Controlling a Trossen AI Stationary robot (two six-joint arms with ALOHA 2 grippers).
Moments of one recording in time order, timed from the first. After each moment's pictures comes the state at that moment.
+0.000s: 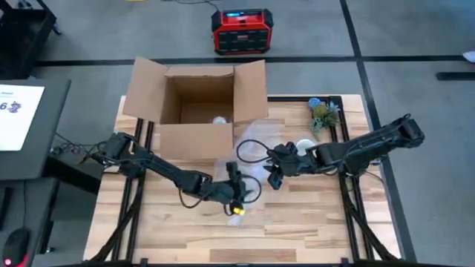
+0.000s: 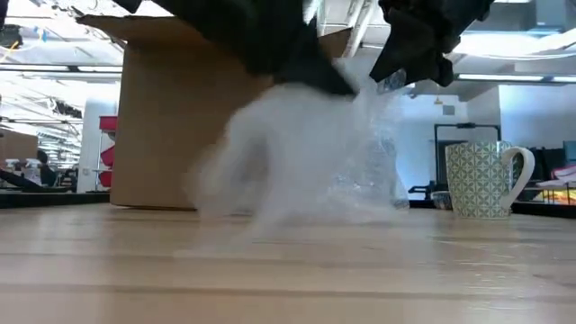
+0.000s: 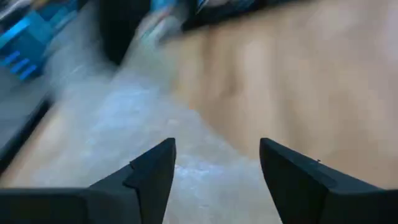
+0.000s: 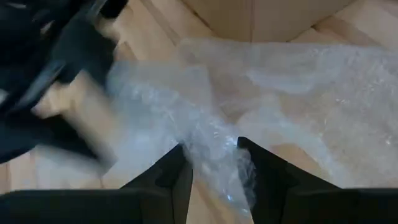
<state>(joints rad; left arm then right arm) -0.36 1.81 1.13 0.04 -0.70 -0.01 0.27 1.33 0.95 -0.42 0.41 0.69</state>
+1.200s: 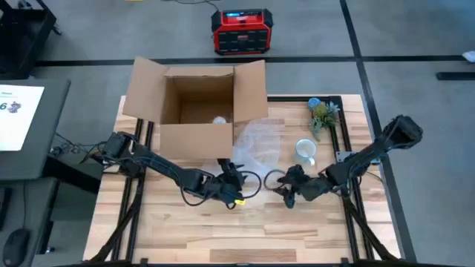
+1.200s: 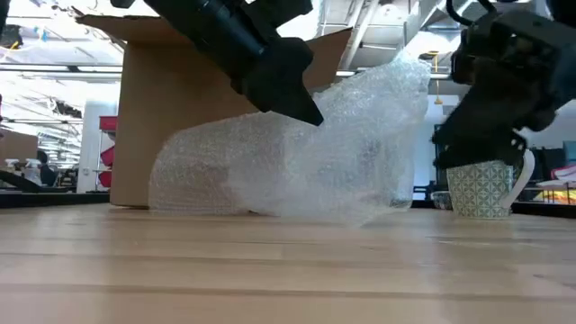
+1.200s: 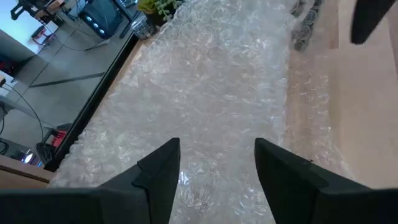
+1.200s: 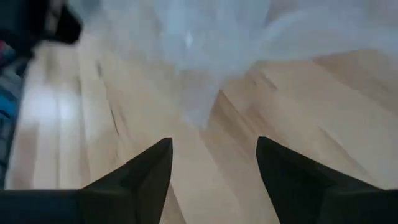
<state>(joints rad) -0.33 1.81 1.14 -0.07 -0.83 -0.08 0.49 1.33 0.40 0.31 0.55 0.86</state>
